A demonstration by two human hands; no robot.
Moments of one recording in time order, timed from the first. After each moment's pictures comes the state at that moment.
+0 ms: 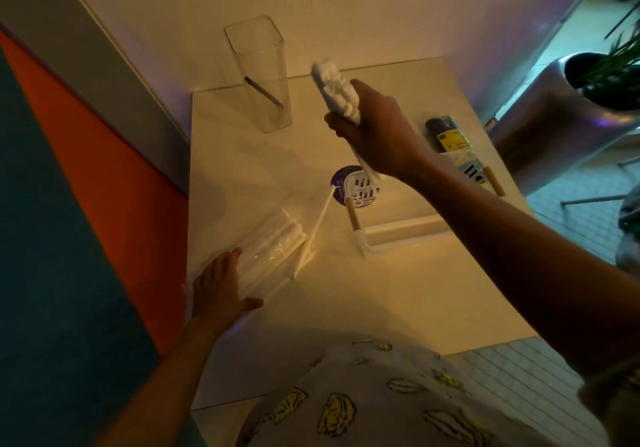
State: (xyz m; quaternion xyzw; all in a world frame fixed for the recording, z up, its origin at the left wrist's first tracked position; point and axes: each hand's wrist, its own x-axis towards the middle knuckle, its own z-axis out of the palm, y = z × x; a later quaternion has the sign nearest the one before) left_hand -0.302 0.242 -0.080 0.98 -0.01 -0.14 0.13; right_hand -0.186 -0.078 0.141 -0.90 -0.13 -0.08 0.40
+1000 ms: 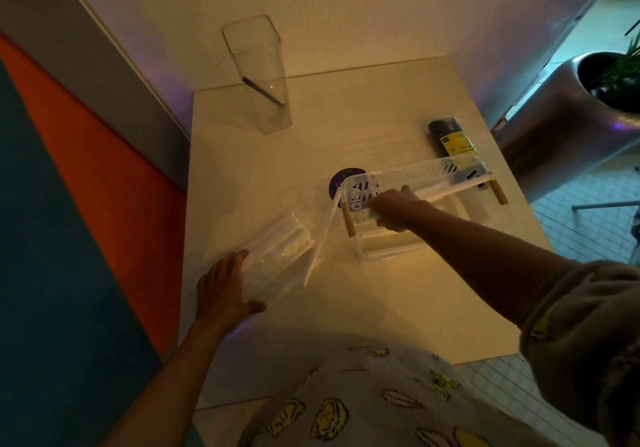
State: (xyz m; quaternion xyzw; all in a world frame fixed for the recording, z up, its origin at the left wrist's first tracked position) left_hand -0.301 0.220 -0.079 0.98 -0.03 -0.15 0.10; right_hand -0.180 -0.143 -0.028 -0.95 -0.13 0.27 -0.03
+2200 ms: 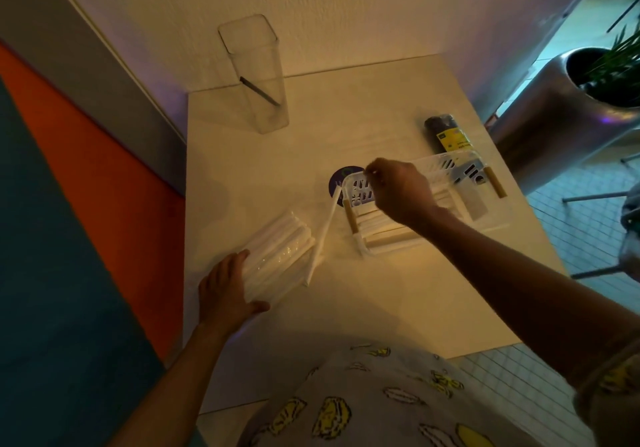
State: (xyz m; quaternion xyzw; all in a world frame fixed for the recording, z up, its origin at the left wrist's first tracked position) left_hand -0.301 0.225 -0.082 0.98 -0.02 -0.14 0.13; right_hand -0.203 -0.124 0.027 -0.96 -0.02 -0.01 0.26
